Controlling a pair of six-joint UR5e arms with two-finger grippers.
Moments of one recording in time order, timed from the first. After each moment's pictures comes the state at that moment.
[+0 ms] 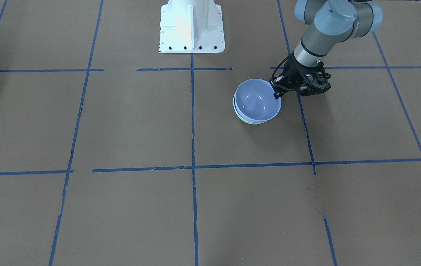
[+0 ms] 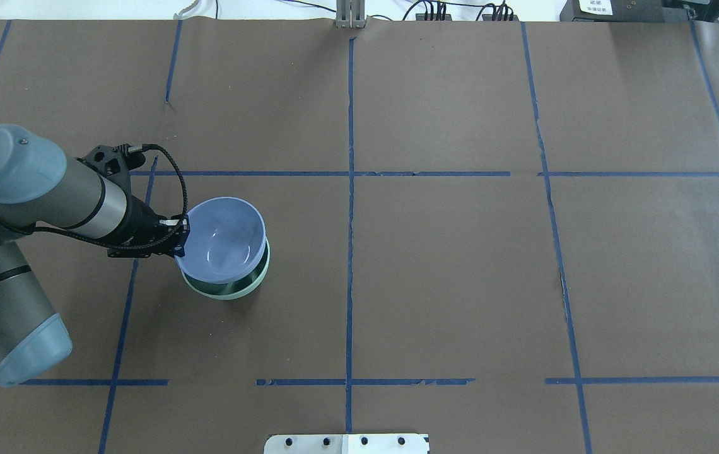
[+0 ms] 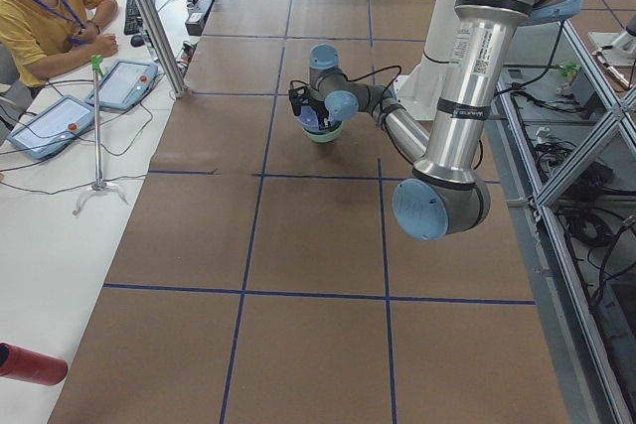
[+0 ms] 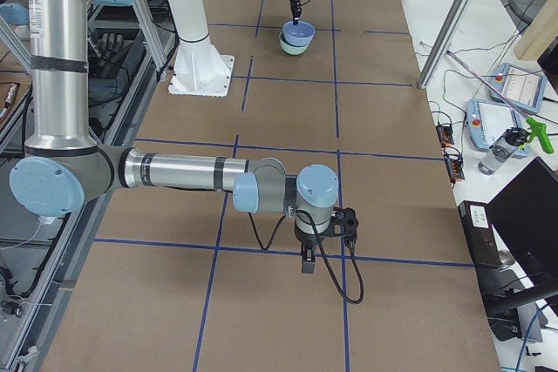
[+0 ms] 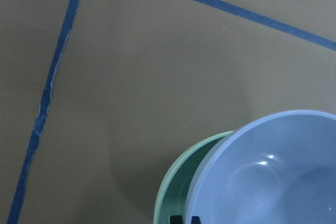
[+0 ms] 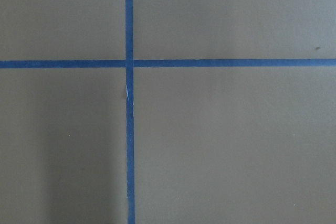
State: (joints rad) left arm -0.67 -1.79 -1.95 -1.83 -2.06 -1.41; right arm 1.58 -1.63 1.62 -1.55 2.28 0.03
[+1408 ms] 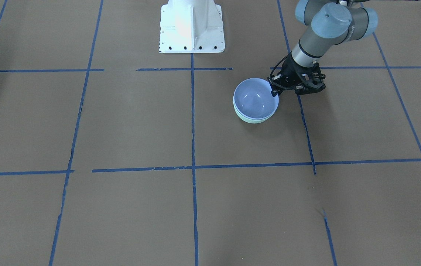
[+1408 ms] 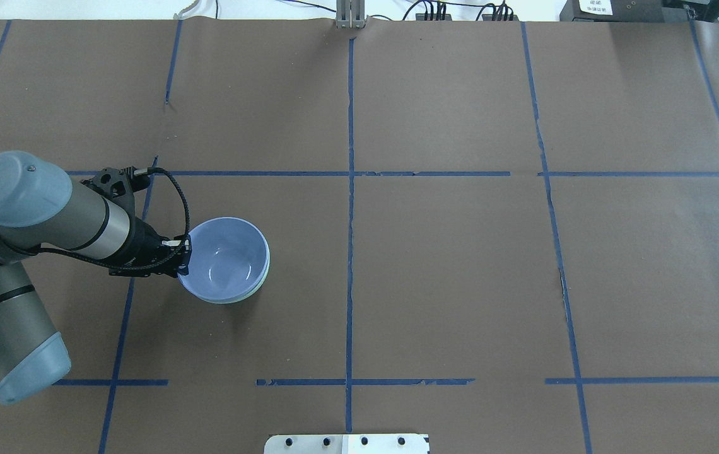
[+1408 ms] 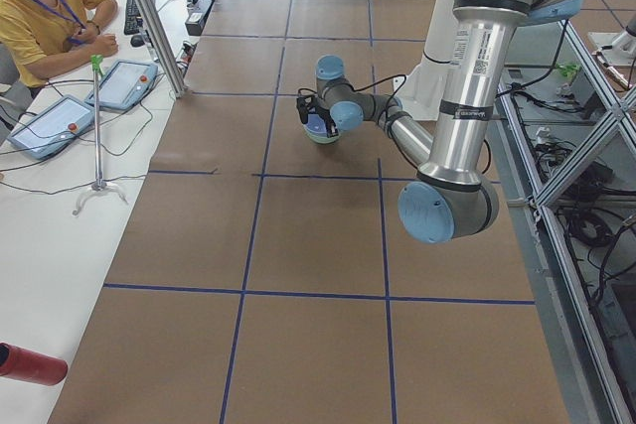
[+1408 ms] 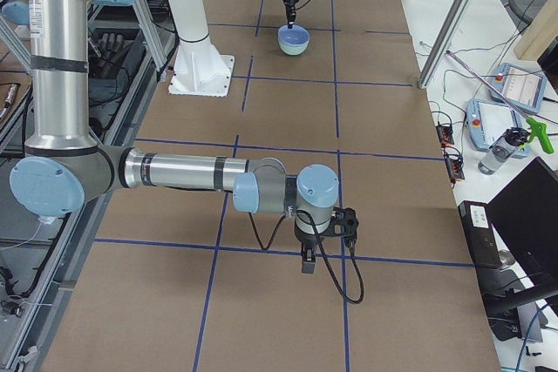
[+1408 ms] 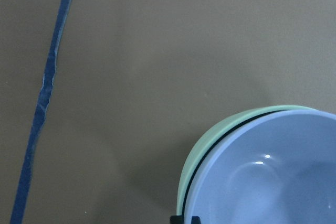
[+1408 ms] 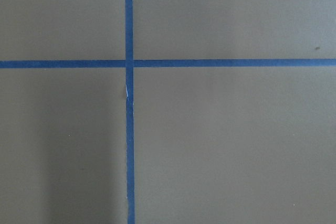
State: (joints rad) left arm -0.63 -1.77 -1.93 -1.88 -2.06 -1.42; right arm 1.58 -1.63 1.62 -1.55 2.28 0.03
